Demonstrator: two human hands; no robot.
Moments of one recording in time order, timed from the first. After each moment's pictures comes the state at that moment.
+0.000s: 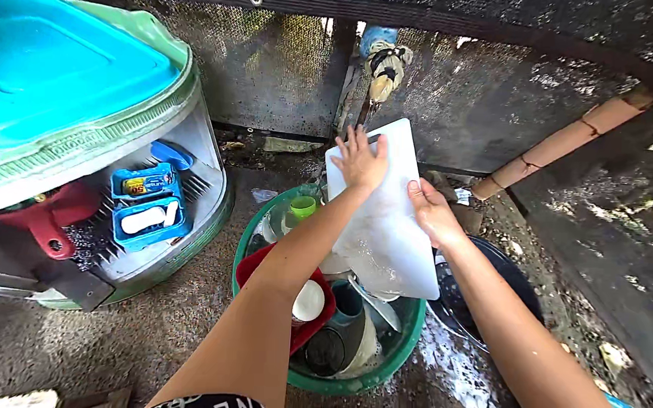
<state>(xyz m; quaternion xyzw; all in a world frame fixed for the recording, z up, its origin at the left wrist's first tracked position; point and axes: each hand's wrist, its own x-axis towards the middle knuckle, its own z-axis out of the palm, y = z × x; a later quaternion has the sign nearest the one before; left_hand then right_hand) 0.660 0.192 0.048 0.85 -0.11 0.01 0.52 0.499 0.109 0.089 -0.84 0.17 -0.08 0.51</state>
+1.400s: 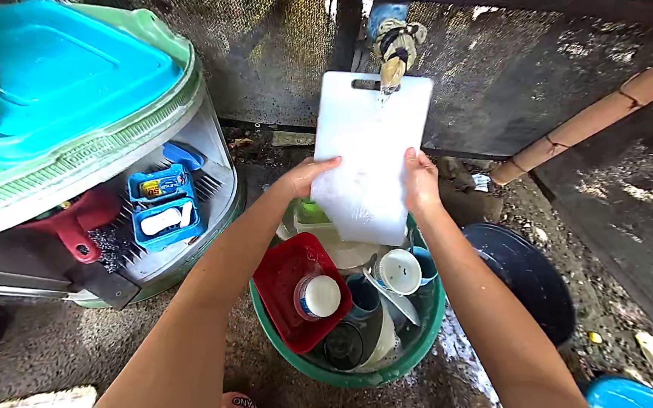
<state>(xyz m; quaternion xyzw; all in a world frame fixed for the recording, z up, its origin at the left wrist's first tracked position) 0.694 0.338 0.008 0.60 -0.14 -0.35 0.70 0.587 0.113 0.035 -0.70 0.18 -0.27 0.64</state>
